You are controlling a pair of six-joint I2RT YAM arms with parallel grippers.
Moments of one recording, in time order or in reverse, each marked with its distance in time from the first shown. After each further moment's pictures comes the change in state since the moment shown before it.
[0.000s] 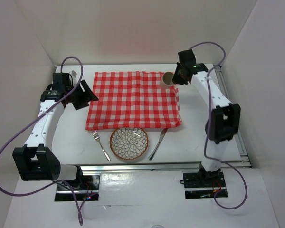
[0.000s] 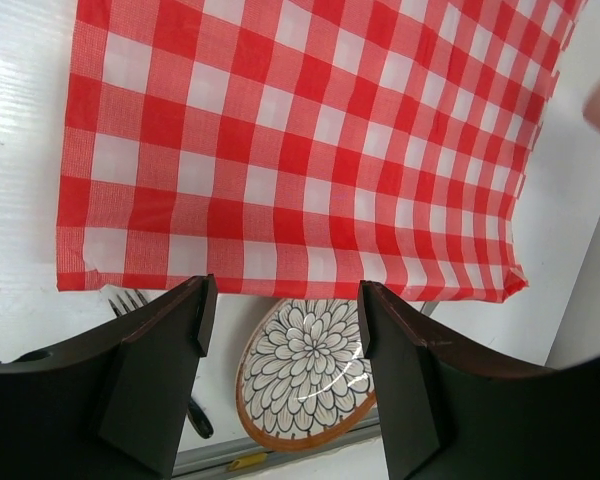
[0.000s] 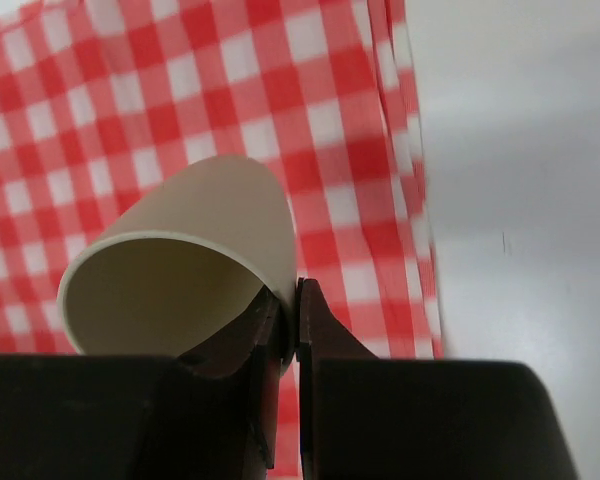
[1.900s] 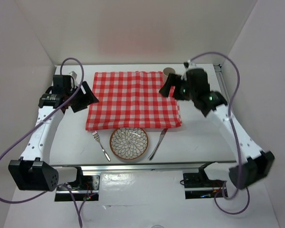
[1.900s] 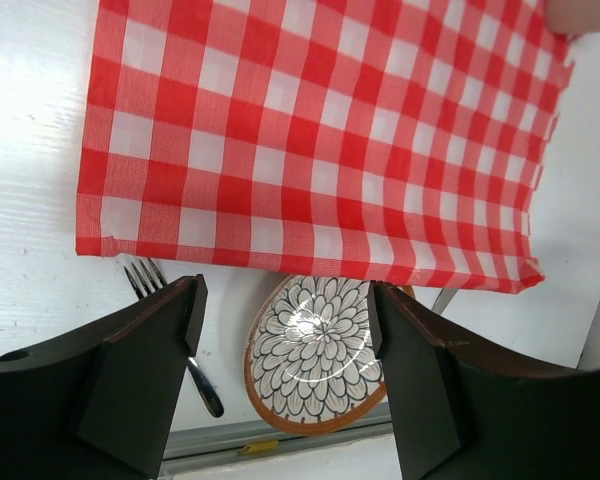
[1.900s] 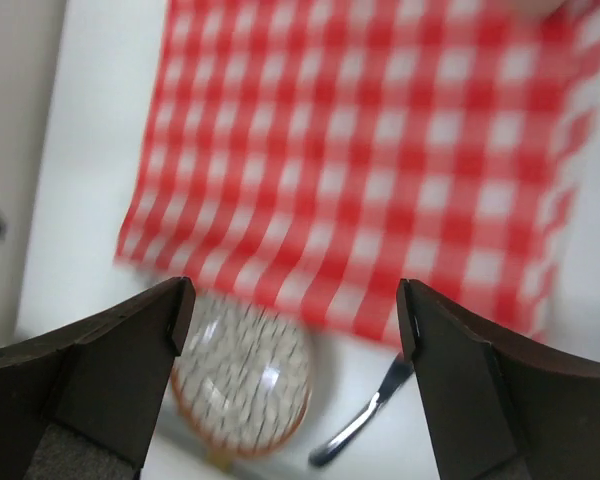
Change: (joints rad) left arm -0.072 -0.106 -0.010 -0.075 -0.106 -0.006; right arm 0.100 -0.418 -0.279 0.152 -0.179 -0.056
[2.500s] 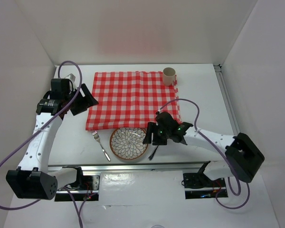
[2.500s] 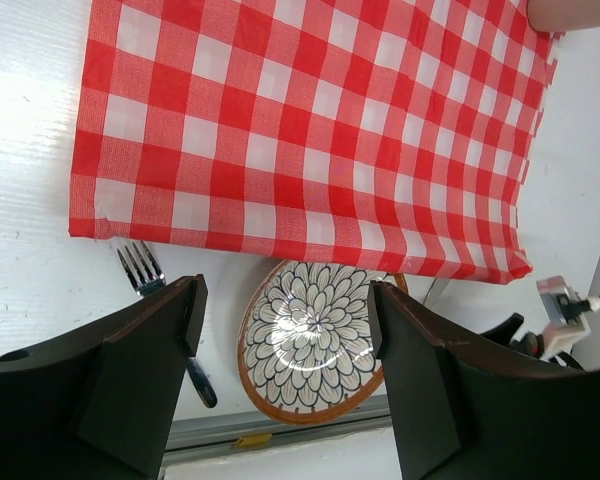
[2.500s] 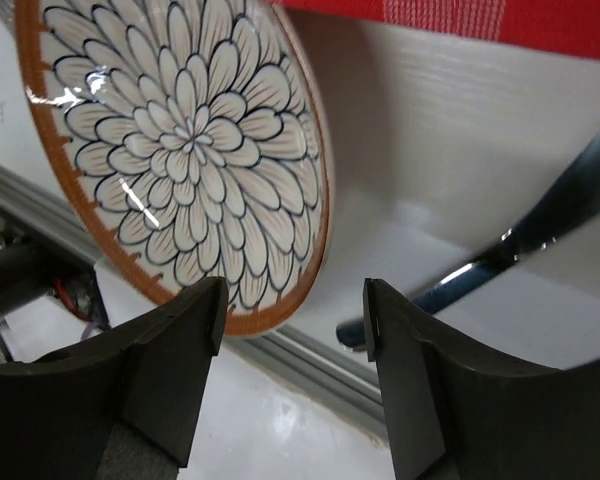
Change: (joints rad) left arm -0.007 -0.105 -0.039 -0.007 -0.007 -0.025; right arm 0.439 -0.028 -0.712 0.307 -0.108 0.368
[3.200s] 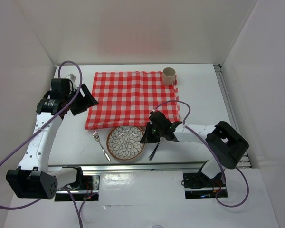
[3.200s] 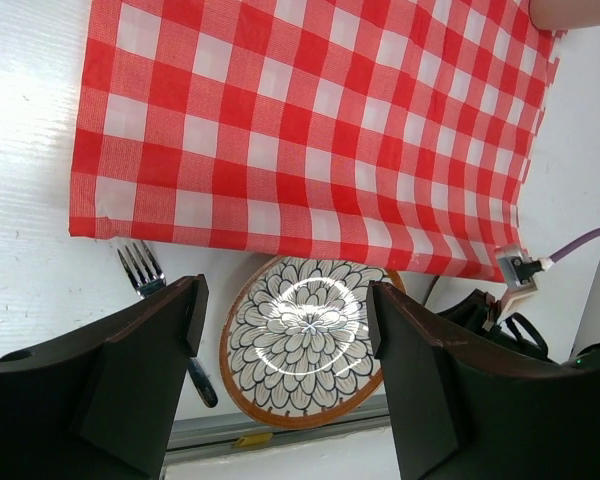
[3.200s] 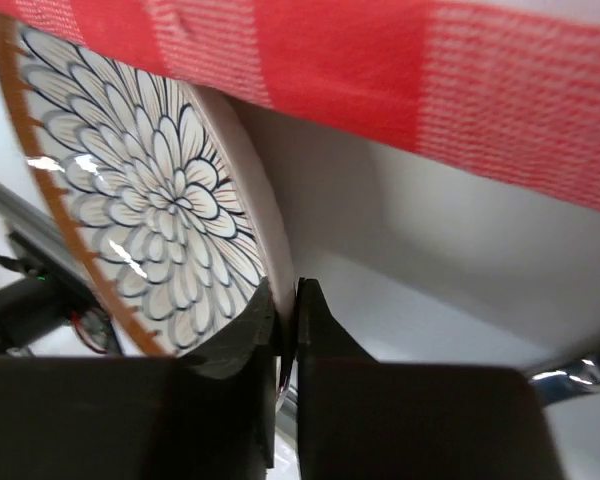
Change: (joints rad) left arm 0.000 0.005 0.000 0.000 0.000 0.002; right arm -0.001 0.237 0.022 0.200 -0.016 0.034
